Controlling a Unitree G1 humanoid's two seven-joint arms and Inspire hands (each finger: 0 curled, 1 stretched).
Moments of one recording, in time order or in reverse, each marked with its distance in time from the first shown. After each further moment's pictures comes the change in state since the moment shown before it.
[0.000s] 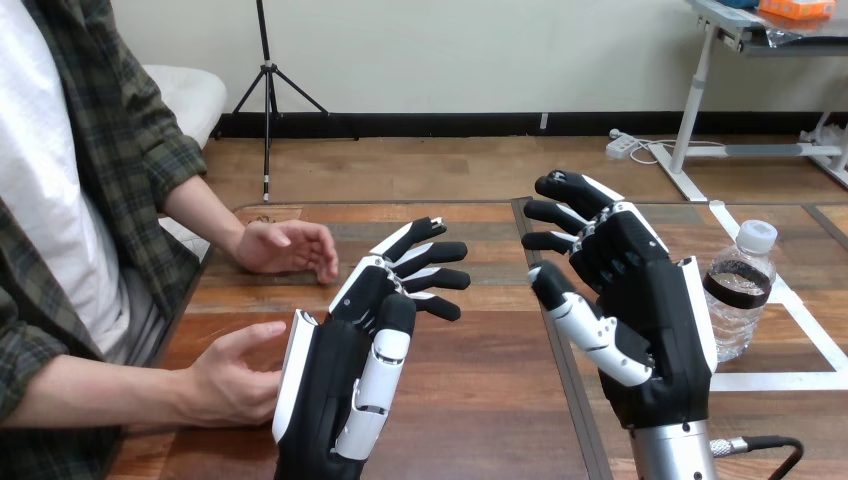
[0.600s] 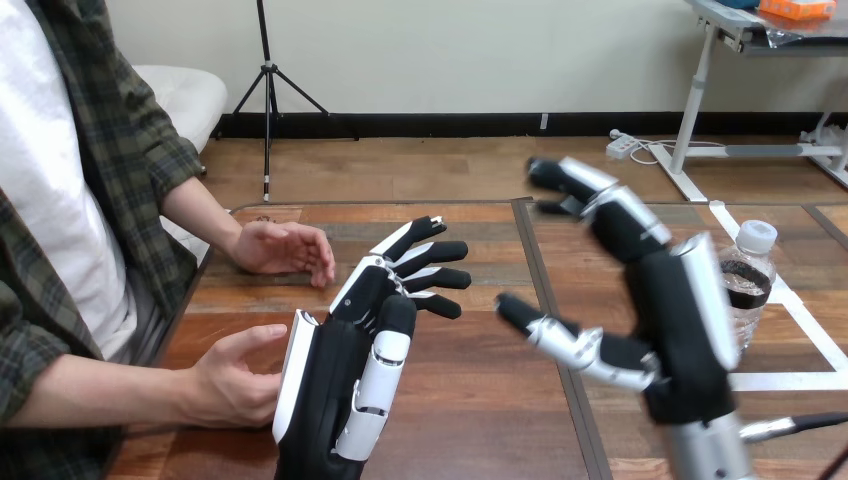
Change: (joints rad) left arm 0.000 0.000 0.000 0.001 0.004 -0.006 0.000; right arm -0.032 -0.084 -0.080 -0.015 -0.317 -0.203 -0.142
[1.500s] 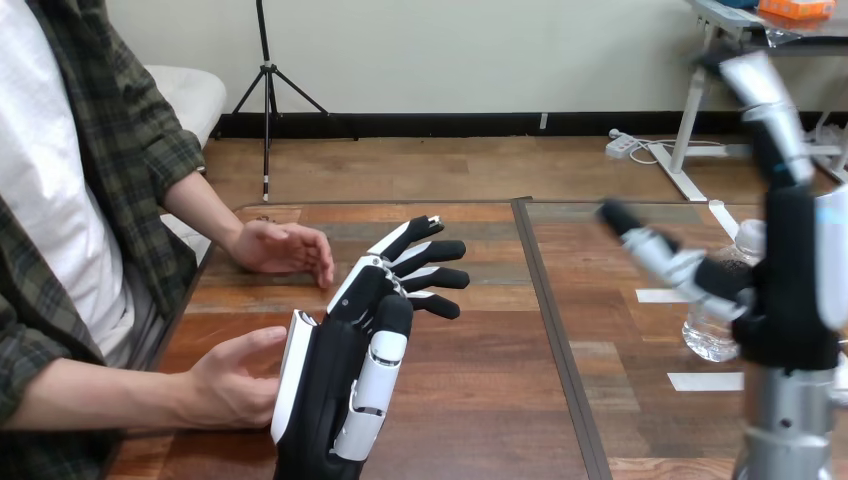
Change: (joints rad) left arm -0.004 0.000 0.001 0.011 -0.009 -0.012 -0.001; right arm -0.110 -0.082 -0.191 -0.035 -0.367 0.058 -0.476
